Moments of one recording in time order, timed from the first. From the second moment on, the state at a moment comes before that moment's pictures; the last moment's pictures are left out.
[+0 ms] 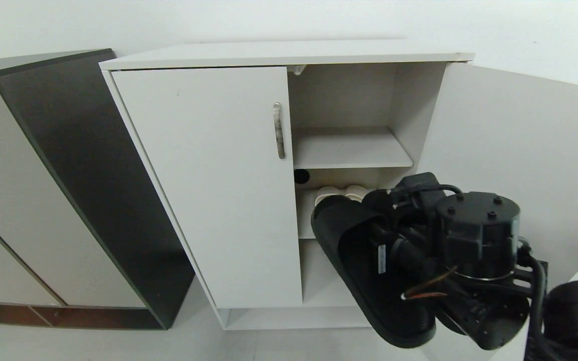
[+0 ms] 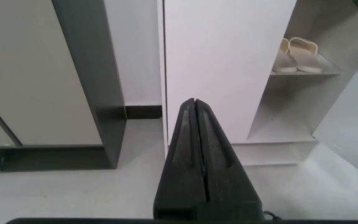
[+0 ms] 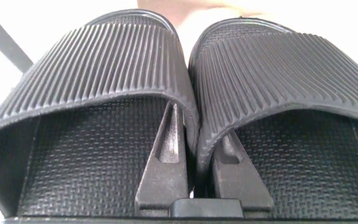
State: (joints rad) left arm 0.00 0.00 0.00 0.00 0.01 -0.01; right arm 0.87 1.72 -0.78 -0.73 -0.60 0.12
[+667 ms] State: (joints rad) left arm 0.00 0.00 0.00 0.00 0.01 -0.01; right arm 0.91 1.93 -1.46 -0.06 -0.86 0.37
